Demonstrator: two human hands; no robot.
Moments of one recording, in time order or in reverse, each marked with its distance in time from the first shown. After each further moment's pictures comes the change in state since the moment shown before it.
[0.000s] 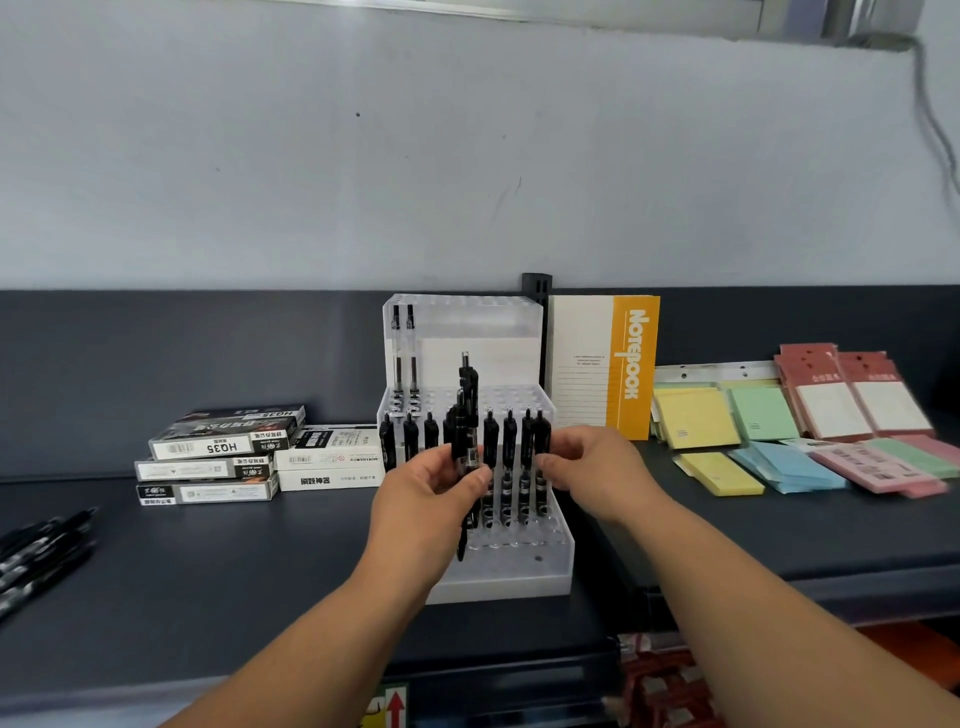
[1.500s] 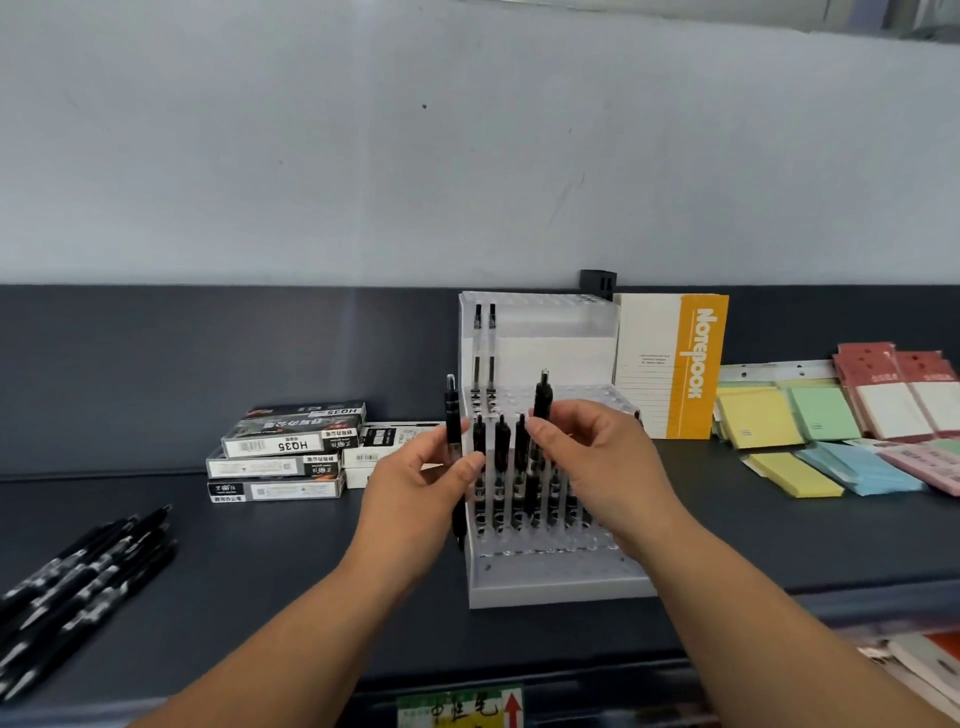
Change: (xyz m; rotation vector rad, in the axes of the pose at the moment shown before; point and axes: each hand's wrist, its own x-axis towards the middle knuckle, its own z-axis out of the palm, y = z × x) left_hand 0.024 -0.005 -0.095 -0.025 -0.061 0.077; right_hand -0.033 -0.088 0.059 0.351 0.125 -0.102
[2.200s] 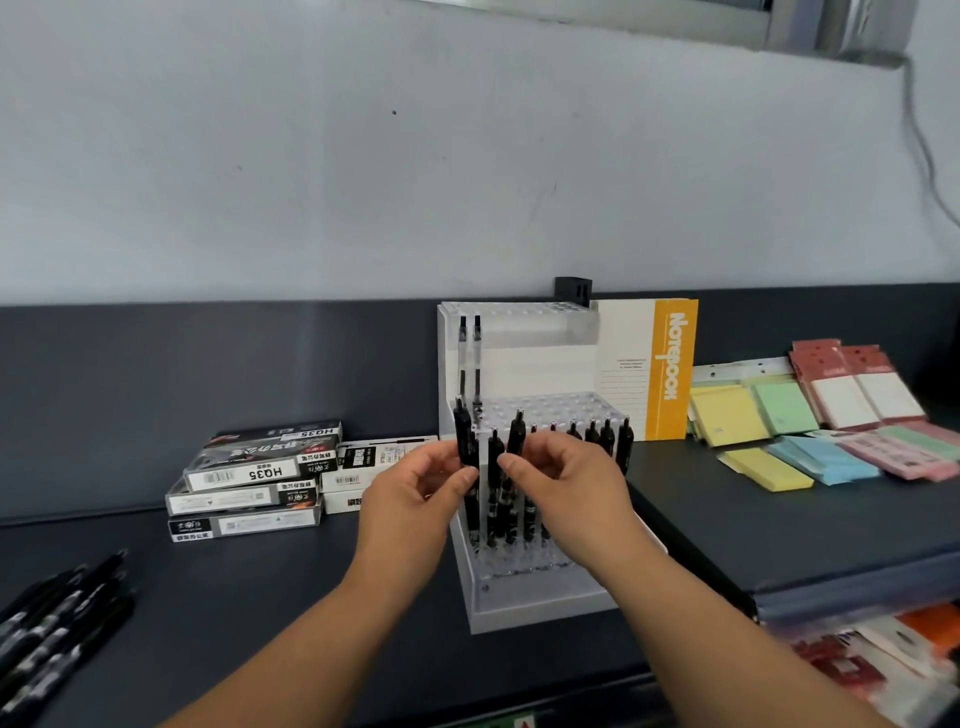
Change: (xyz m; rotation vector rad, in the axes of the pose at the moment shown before) left_hand 0.019 -0.010 -0.002 0.043 -0.018 0.147; right_hand -0.004 0.009 0.026 -0.199 0.062 -0.013
